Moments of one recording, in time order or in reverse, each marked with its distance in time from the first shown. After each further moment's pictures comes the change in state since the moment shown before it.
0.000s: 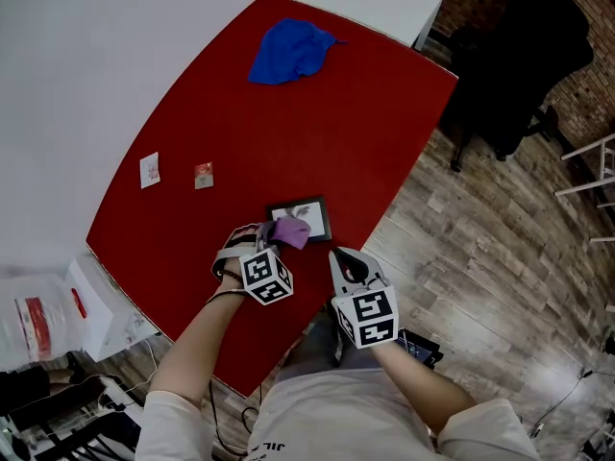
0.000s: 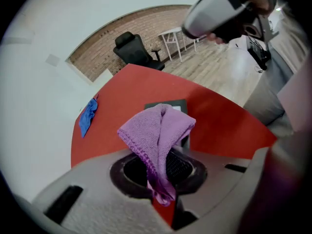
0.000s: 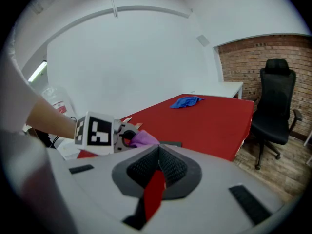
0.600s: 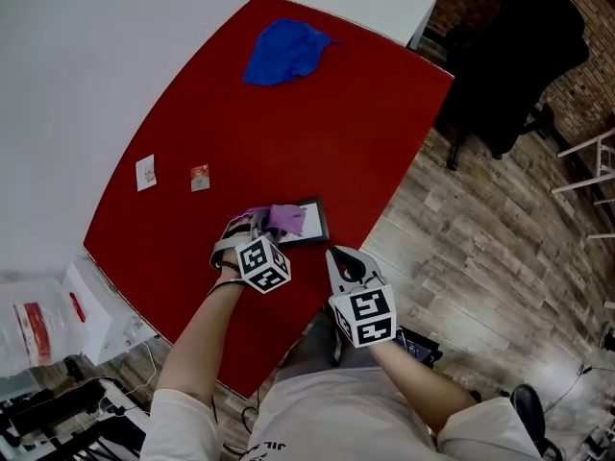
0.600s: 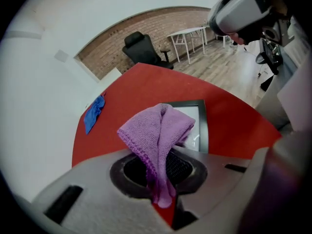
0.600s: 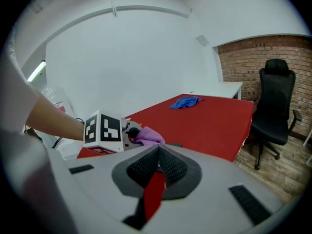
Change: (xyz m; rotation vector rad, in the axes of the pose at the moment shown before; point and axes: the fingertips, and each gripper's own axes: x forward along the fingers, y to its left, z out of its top) left arm 0.012 0.031 0.002 -0.074 -0.014 0.046; right arm 0.002 -0.002 0.006 0.002 -0.001 -0.005
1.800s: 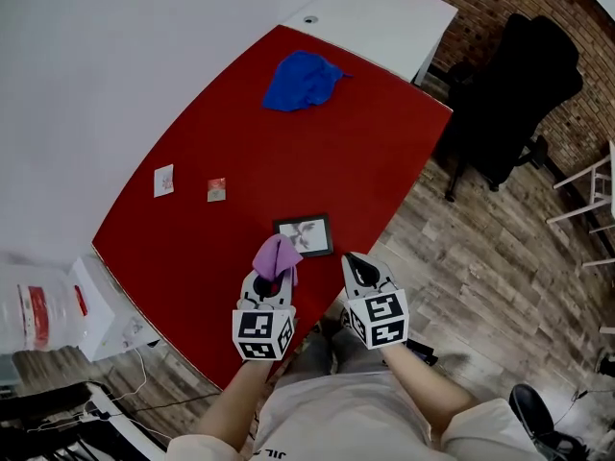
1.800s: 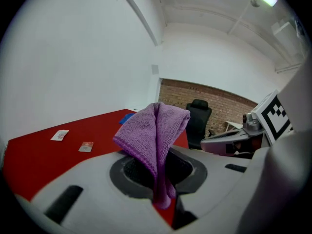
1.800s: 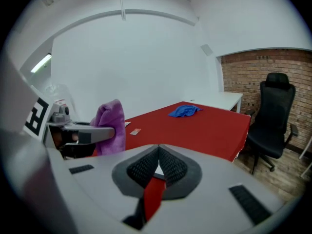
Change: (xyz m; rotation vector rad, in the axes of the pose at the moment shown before) left arm -0.179 -0.001 0.047 -1.033 -0.559 0.225; right arm -0.030 -0.005 0.030 -0.077 -0.048 -0.024
